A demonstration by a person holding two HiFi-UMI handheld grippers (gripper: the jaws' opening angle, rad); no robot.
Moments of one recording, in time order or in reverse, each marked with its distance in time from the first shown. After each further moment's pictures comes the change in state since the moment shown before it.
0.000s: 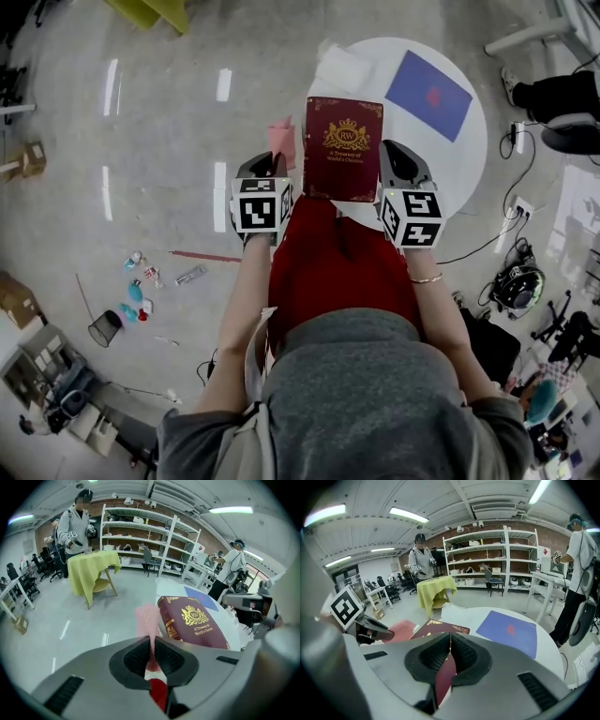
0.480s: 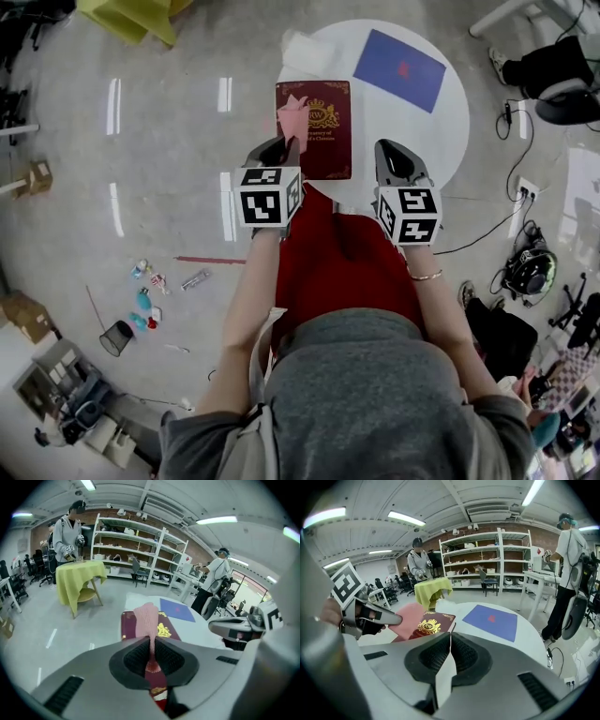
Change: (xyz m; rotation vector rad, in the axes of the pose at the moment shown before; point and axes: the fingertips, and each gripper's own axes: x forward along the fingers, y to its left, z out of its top) left arm -0.022 -0.102 0.033 0.040 -0.133 -0.108; right arm -0.059 -0.034 -0.040 0.026 -0.020 -0.030
